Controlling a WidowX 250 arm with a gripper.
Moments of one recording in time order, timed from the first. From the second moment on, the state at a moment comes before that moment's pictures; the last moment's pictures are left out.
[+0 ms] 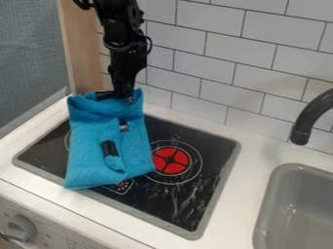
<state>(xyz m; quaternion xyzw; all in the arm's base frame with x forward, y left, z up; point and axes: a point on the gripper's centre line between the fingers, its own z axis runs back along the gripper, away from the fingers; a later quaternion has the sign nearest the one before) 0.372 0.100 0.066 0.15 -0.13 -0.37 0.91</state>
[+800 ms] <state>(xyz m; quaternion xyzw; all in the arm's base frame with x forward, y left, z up) 0.405 0.118 0.038 0.17 -0.10 -0.35 0.91</state>
